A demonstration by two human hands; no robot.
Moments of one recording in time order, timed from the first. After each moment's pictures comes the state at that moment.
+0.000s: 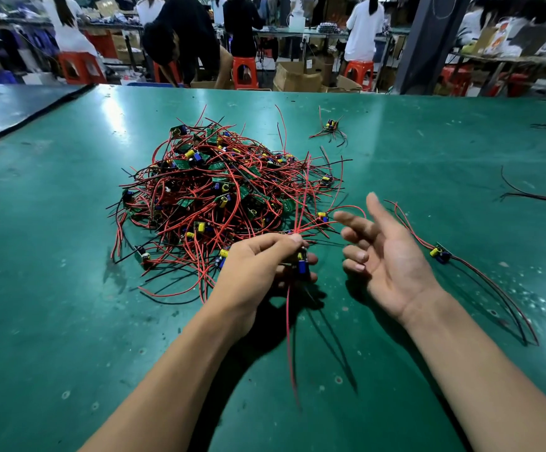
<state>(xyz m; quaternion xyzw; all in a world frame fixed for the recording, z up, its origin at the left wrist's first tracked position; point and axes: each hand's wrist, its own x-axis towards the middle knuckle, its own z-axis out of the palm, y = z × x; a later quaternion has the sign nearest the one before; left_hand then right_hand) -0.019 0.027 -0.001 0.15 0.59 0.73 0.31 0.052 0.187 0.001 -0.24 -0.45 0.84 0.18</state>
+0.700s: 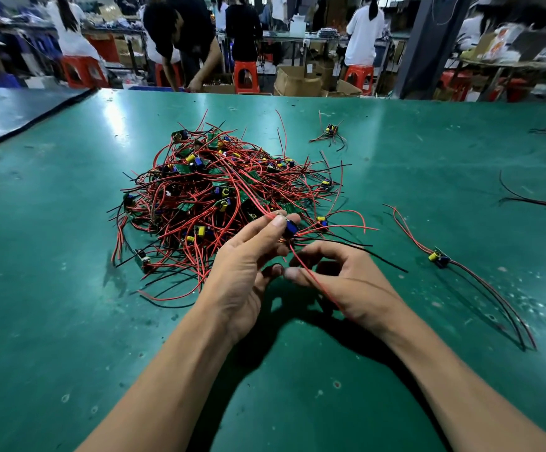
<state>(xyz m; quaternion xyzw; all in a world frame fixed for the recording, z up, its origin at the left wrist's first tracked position) -0.023 0.025 0.006 0.11 0.49 0.81 0.31 0.061 0.154 -0.015 -0.12 -0.73 0.66 0.13</state>
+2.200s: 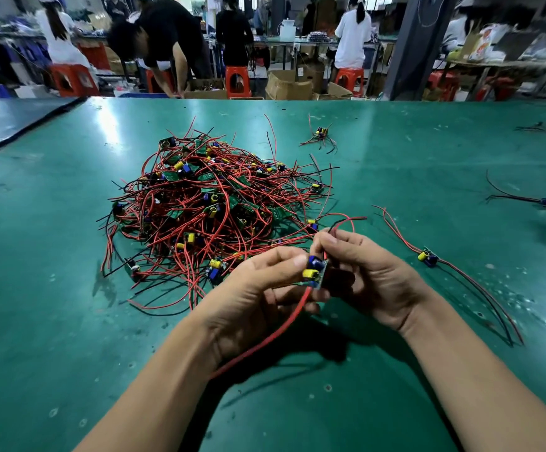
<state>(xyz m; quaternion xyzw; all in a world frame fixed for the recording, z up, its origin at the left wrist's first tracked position) -0.012 0.020 0.004 0.19 0.43 0.73 0.49 0.069 0.180 0.006 -0.05 -0.55 0.83 0.03</state>
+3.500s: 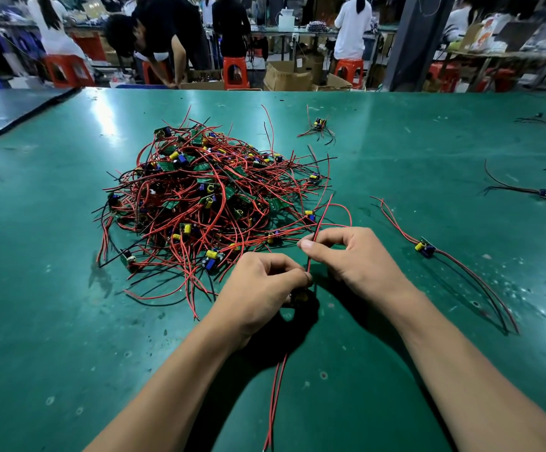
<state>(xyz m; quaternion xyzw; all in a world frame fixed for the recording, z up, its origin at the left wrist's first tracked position) -0.007 0.033 -0.017 0.26 0.71 0.60 0.27 0.062 0.187 -0.010 -0.17 -0.82 0.52 0.17</state>
